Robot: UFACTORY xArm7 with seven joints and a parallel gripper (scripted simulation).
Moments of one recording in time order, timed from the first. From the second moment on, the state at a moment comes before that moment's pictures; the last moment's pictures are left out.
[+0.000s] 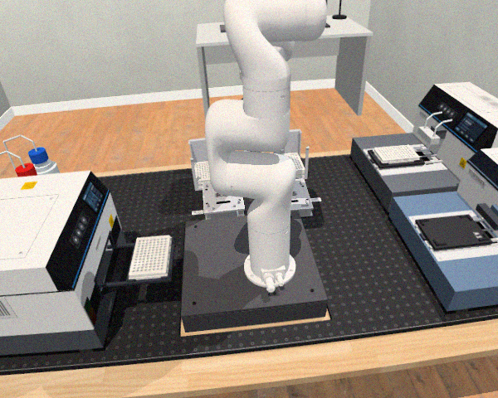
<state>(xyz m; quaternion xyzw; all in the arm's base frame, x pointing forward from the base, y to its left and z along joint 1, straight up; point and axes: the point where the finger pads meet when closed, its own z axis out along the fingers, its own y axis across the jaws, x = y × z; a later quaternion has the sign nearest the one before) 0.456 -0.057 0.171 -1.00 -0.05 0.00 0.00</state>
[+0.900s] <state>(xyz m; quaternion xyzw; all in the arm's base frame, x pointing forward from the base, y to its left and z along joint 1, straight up) 0.510 -0.019 0.171 -1.00 0.01 0.00 0.00</state>
